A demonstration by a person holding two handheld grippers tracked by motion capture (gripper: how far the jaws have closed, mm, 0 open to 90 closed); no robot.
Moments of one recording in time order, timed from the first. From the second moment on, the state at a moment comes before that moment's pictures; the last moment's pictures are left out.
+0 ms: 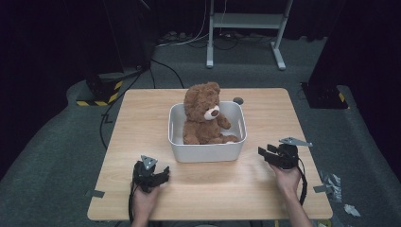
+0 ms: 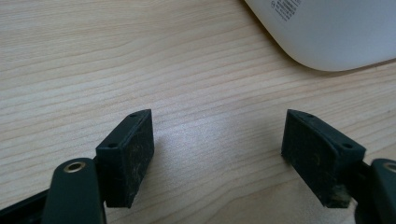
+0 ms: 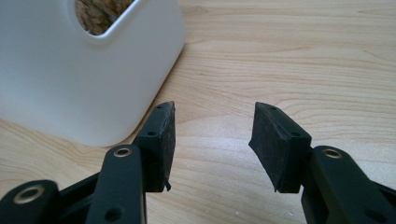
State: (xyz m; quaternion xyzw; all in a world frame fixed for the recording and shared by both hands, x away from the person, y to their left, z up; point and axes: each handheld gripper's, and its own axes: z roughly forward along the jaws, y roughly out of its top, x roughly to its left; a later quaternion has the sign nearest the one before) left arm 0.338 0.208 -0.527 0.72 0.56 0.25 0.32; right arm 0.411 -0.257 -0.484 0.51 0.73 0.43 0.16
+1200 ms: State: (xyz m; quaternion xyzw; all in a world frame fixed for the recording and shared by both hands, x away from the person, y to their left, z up) left arm 0.338 0.208 -0.527 0.72 0.56 0.25 0.32; right arm 0.423 -0.244 -0.503 0.52 0.74 0.37 0.19
